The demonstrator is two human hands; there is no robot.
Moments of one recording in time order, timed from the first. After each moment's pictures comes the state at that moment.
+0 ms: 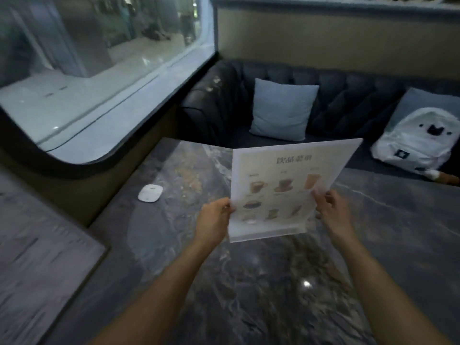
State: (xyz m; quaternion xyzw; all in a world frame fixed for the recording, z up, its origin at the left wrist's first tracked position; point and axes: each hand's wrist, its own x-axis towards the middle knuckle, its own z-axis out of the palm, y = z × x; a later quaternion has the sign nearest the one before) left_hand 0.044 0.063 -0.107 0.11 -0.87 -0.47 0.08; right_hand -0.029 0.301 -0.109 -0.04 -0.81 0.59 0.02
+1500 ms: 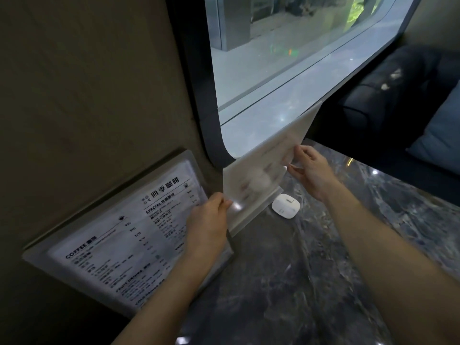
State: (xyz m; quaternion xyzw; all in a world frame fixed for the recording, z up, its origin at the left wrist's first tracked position) left_hand 0.131 -0.192 -0.078 0.38 -0.83 -0.34 0.22; right_hand -0.112 -0.126 -0.112 0.19 -0.59 0.72 -0.33
